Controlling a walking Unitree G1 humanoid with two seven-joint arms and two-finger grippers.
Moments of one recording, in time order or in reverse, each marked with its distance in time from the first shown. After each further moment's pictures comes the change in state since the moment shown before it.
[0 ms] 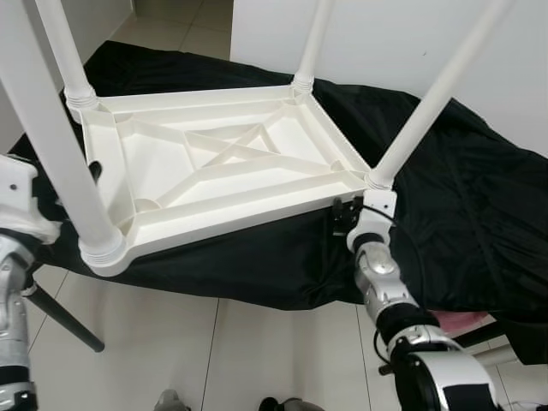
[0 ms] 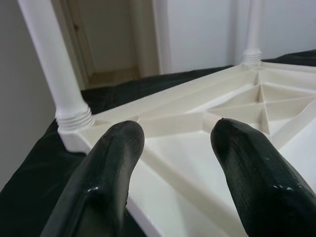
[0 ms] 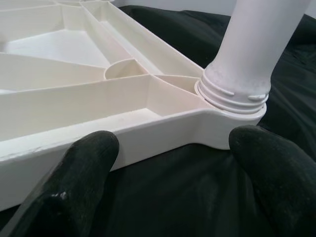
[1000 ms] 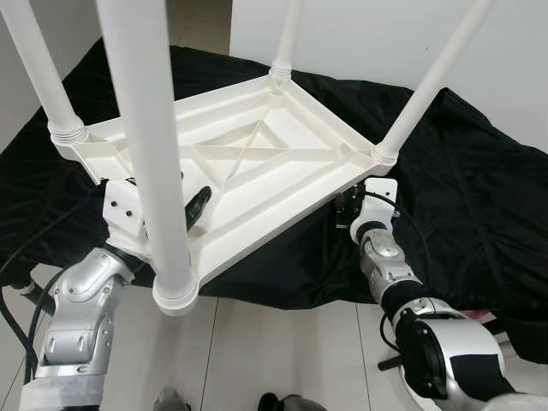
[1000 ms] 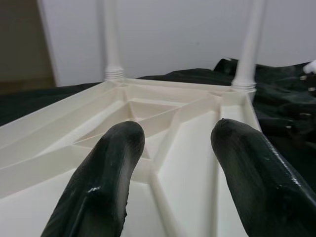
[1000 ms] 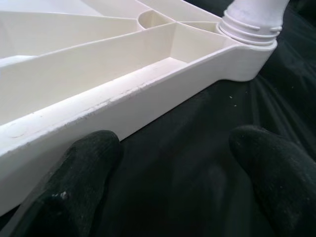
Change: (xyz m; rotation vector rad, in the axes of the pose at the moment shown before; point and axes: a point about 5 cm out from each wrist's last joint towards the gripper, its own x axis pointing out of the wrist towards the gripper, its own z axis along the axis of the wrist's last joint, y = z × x) left arm 0.010 -0.119 0.020 -0.173 -0.089 -0.311; right arm 0.017 -0.002 0.006 -0.023 0.082 0.043
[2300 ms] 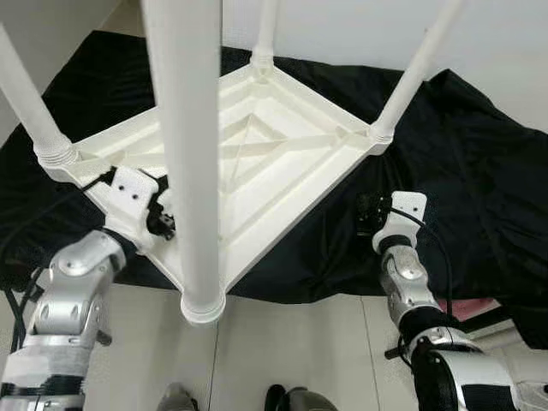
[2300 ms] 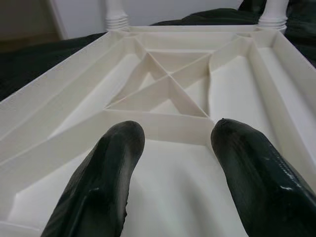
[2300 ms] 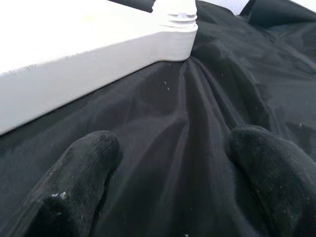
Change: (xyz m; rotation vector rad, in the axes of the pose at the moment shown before) left arm 0.010 0.039 -0.017 0.020 0.203 0.064; right arm -0.024 -0.035 -0.014 0.011 -0.141 -0.055
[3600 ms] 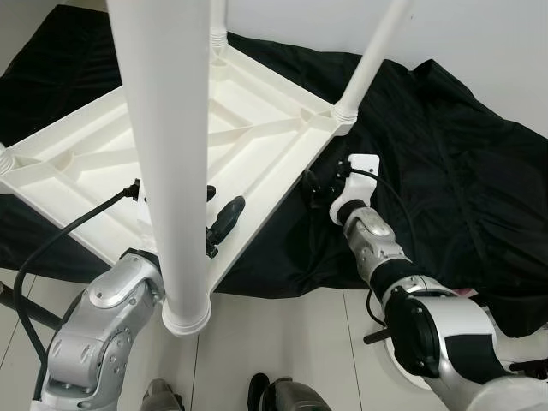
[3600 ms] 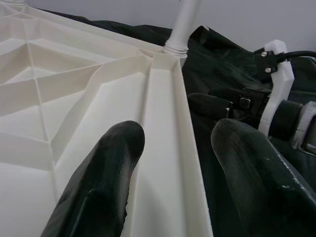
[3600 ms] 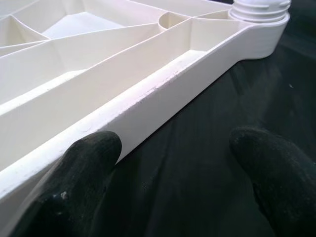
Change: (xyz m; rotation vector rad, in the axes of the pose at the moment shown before) left arm -0.011 -0.078 0.046 -0.270 -0.062 -0.054; right arm 0.035 0.084 0.044 0.128 0.071 0.401
